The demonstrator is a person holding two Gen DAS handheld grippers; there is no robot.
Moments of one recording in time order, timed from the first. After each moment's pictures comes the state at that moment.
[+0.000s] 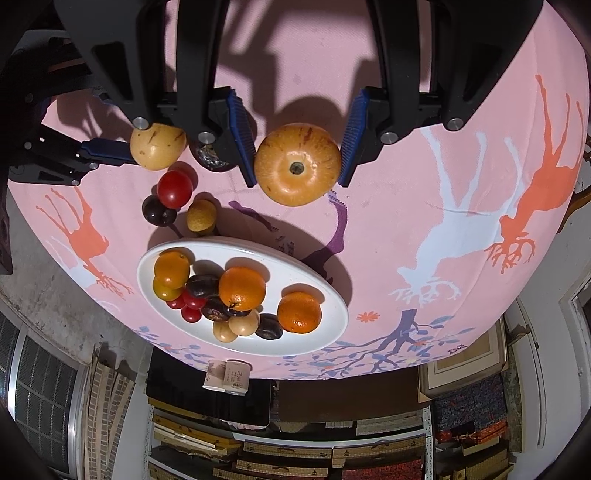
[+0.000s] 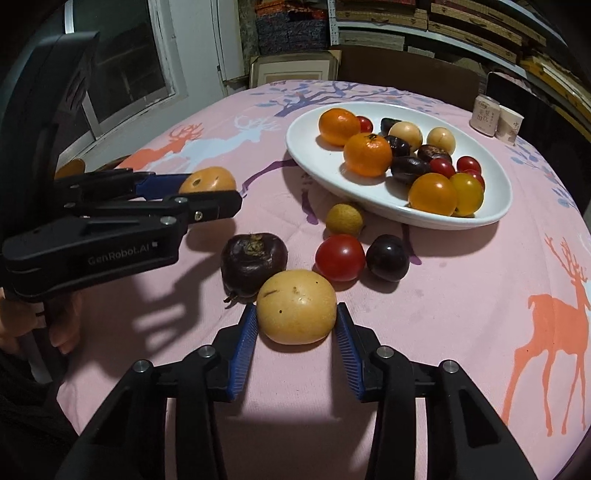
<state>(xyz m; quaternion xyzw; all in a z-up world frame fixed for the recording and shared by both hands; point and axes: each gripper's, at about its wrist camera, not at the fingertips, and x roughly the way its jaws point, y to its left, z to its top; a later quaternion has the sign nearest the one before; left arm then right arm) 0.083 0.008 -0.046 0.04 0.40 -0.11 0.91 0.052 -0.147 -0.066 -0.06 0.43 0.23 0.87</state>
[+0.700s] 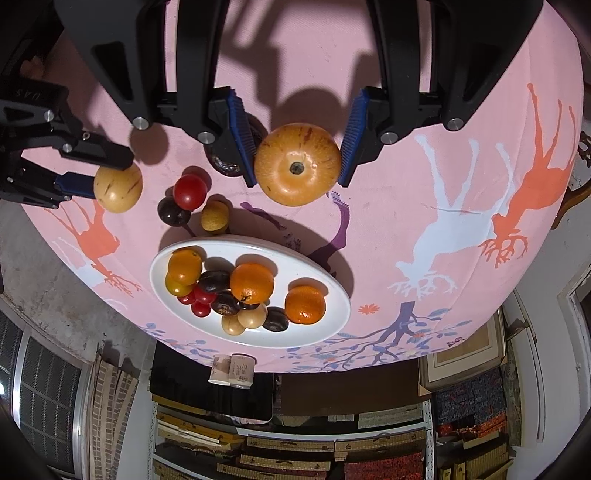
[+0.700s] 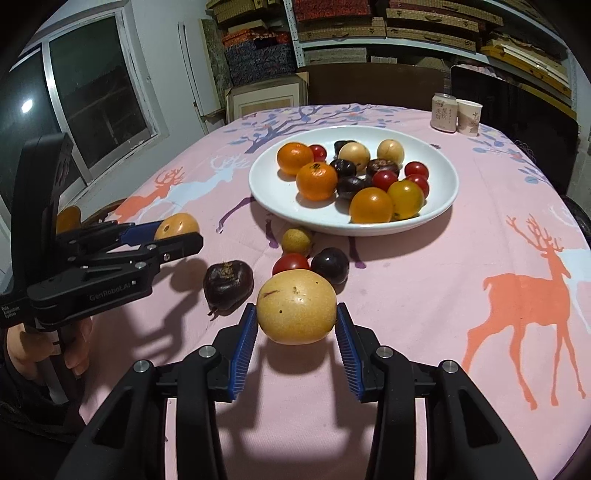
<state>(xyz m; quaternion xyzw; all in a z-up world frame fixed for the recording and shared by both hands) 0.067 0.003 -0.033 0.04 0.39 -0.11 0.91 0.041 -0.191 -0.040 0.01 0.40 0.20 0.89</state>
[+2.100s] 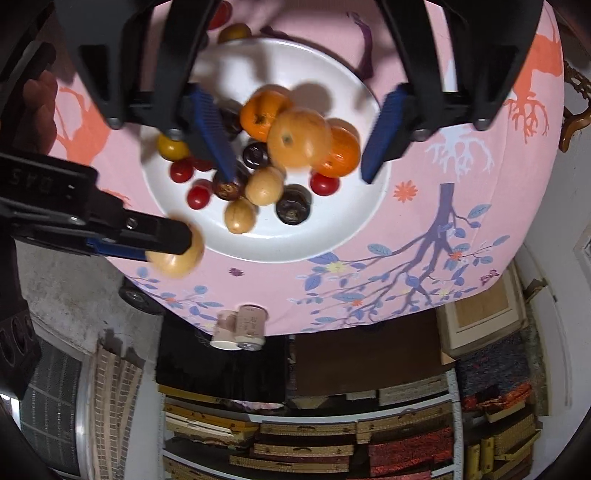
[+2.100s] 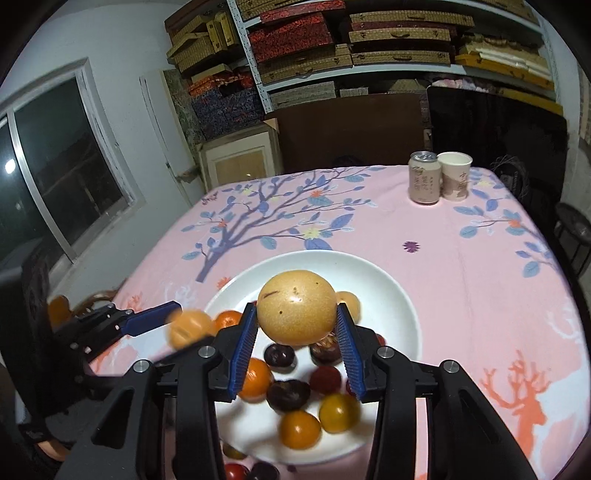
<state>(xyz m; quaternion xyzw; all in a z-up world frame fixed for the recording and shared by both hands) 0.213 -0.056 0.025 0.06 0.37 -0.12 0.92 0.219 -0.229 0.030 0.09 0.36 0.18 0.91</state>
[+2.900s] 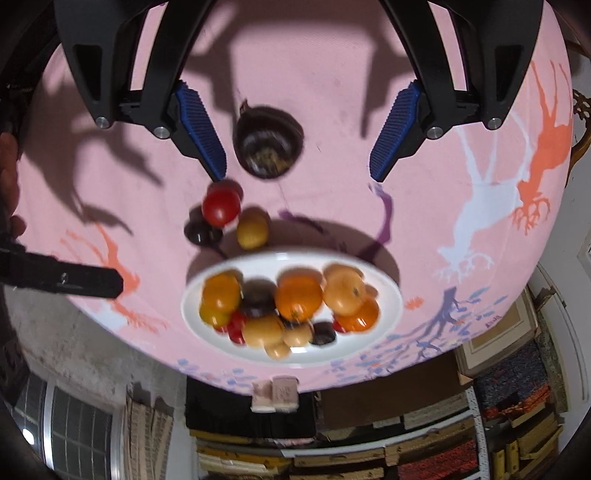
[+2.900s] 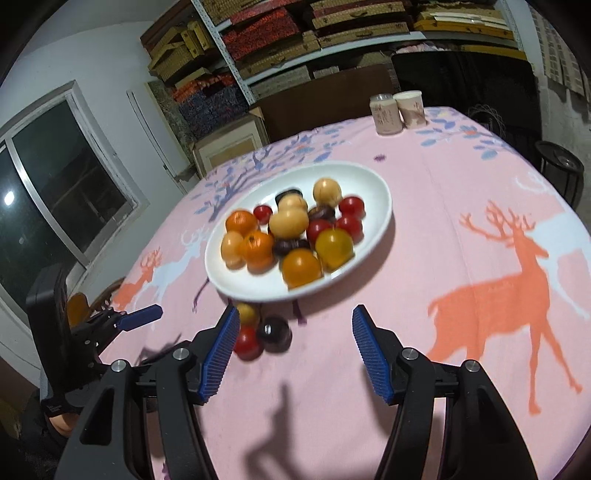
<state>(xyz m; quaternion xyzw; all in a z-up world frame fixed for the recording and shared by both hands) 0.076 -0.034 -0.048 0.13 0.42 -0.16 0.88 0.072 -0.249 -0.024 0.13 0.39 0.16 0.89</state>
